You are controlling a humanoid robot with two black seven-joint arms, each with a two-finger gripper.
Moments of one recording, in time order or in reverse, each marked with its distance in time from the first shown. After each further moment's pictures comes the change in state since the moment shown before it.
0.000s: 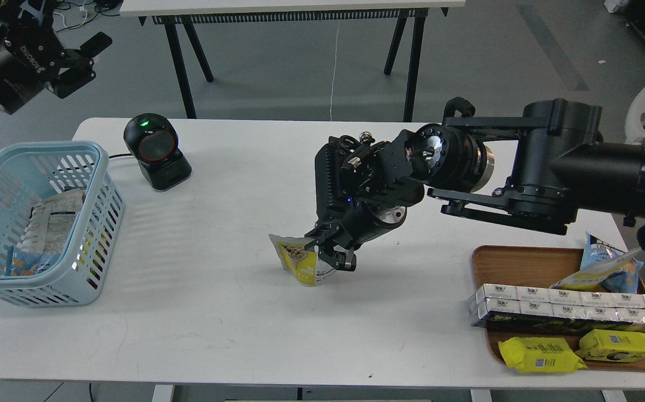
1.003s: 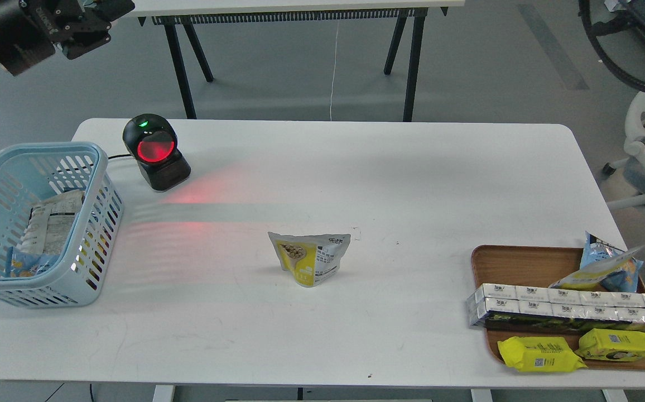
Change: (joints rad) left arm -0.186 0.026 0.053 -0.106 0.197 0.000 0.000; right arm 0.021 -0.252 0.459 -0.592 1.101 0.000 -0.072
